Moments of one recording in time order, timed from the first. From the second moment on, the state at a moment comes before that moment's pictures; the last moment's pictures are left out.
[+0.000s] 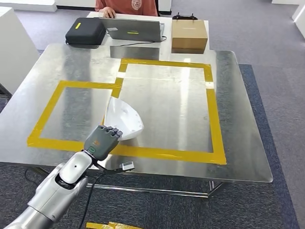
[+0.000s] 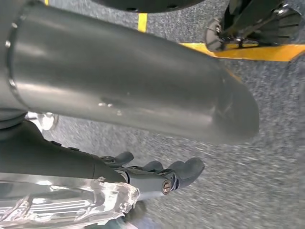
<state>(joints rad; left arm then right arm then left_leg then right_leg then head) -0.35 0.12 -0.71 -1.18 -1.48 0.33 -0.01 -0.01 0.36 -1.21 -0.33 1.36 -0.33 -0.14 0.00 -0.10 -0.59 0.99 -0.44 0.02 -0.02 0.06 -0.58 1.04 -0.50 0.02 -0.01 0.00</state>
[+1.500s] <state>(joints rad) -0.45 0.01 -0.73 -1.06 -1.48 0.26 0.03 -0.03 0.36 -1.23 -0.28 1.31 -0.25 -0.16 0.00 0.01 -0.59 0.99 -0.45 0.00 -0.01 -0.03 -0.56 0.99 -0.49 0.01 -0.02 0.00</state>
